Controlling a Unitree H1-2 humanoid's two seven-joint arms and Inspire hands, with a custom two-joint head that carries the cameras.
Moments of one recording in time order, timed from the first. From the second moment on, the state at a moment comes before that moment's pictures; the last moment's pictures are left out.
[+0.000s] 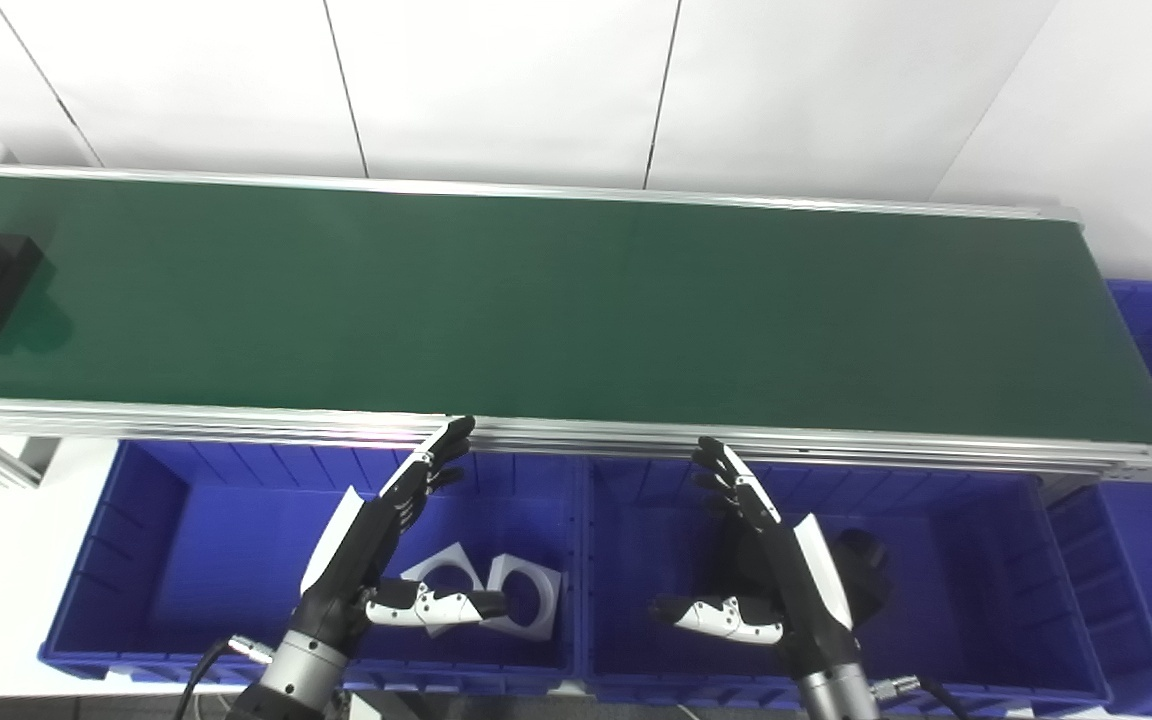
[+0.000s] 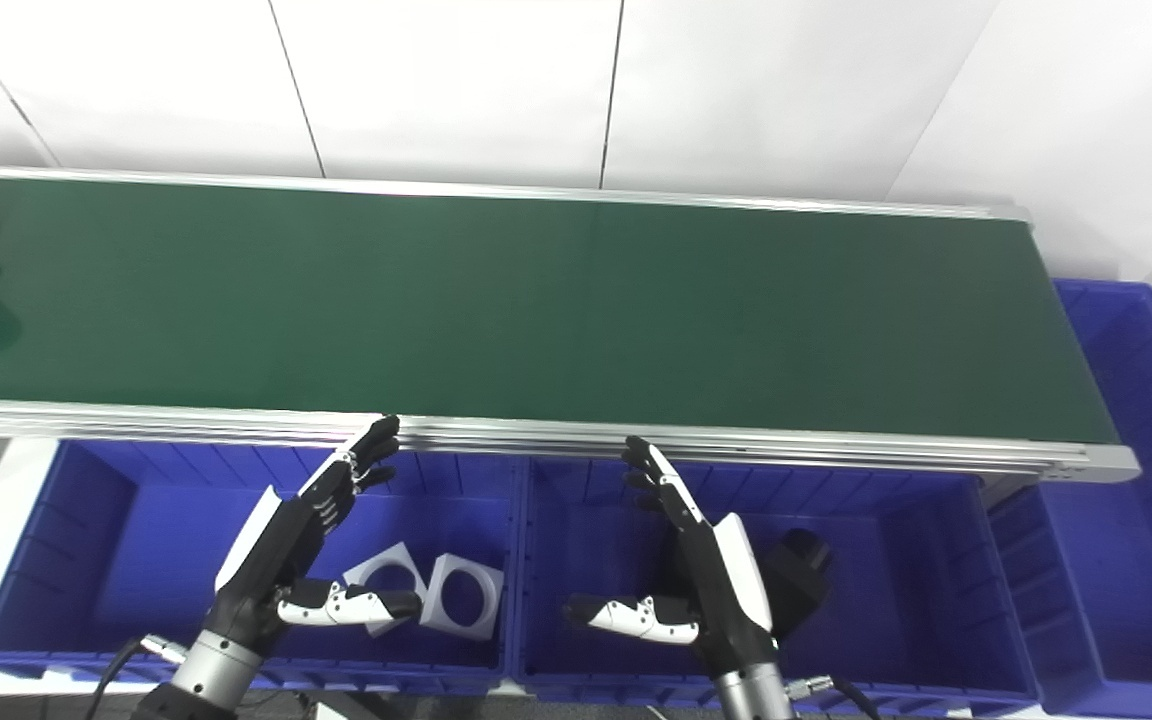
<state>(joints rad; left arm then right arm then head) 0.32 0.13 -0.19 0.01 0.09 -0.43 -0.16 0.29 -0.18 0.29 0.07 -0.33 -0.42 -0.14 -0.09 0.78</state>
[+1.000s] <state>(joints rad) 0.32 0.13 -0.19 0.01 0.13 -0.43 -0.15 0.29 -0.17 0.29 0.07 -0.33 -0.42 -0.14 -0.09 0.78</state>
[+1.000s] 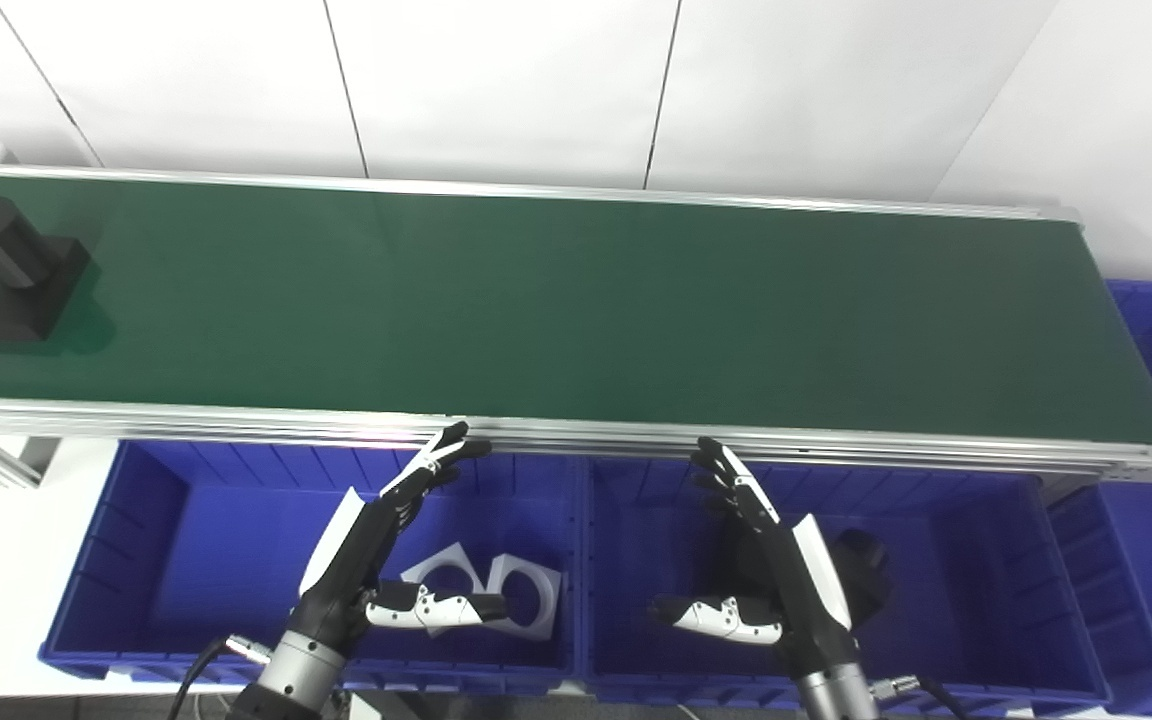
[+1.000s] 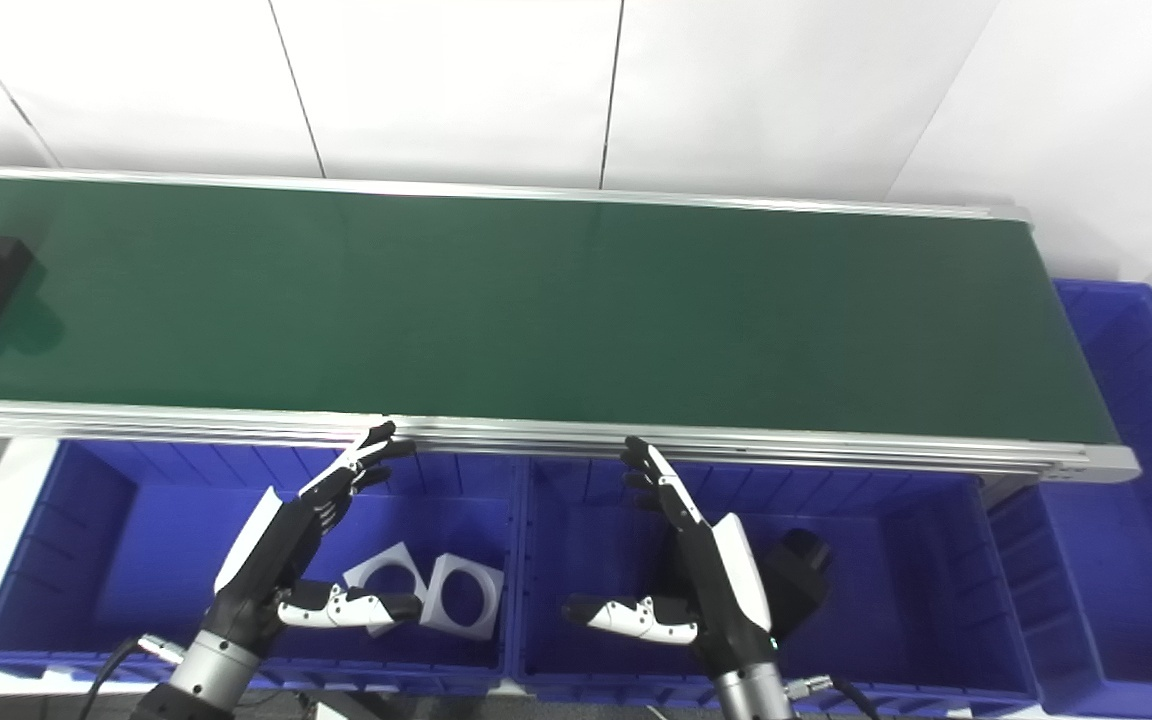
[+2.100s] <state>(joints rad) 0.32 0.14 -0.19 0.01 0.11 -0.43 -0.15 0.29 -0.17 0.29 0.07 -0.35 -0.42 -0.14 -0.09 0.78</state>
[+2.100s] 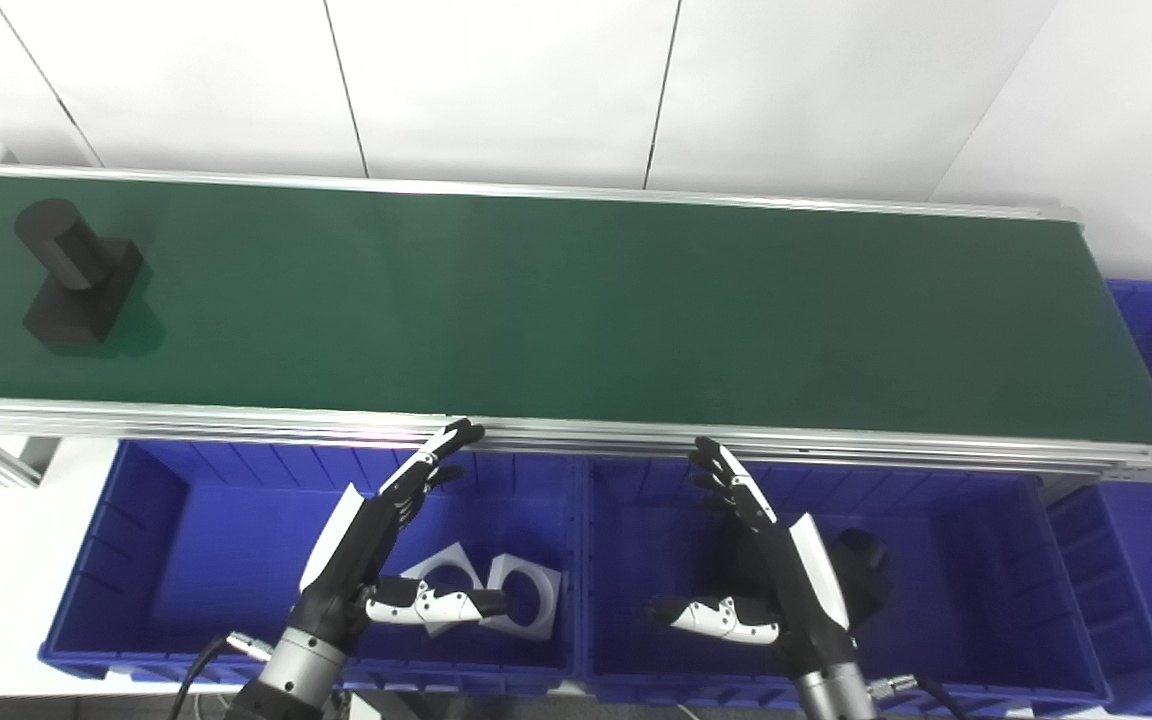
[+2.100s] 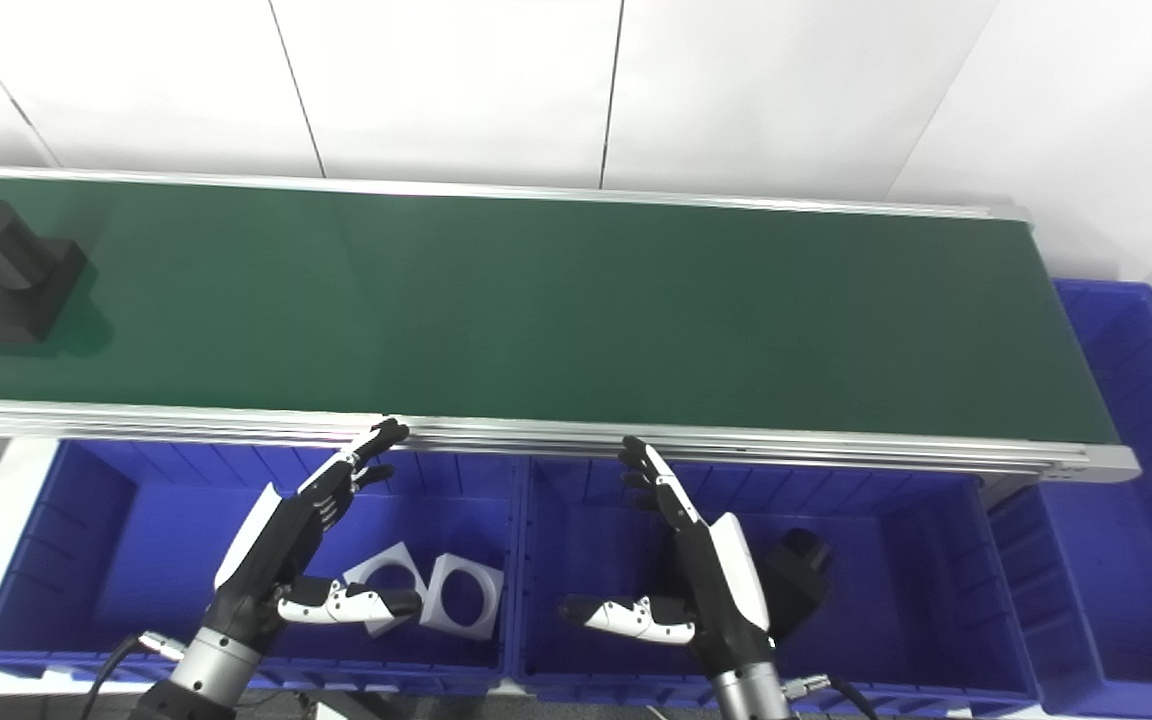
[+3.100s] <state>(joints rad) 0.32 0.14 -0.19 0.01 0.11 -0.43 -0.15 0.29 -0.17 0.29 0.07 -0.35 -0.42 -0.14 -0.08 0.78</state>
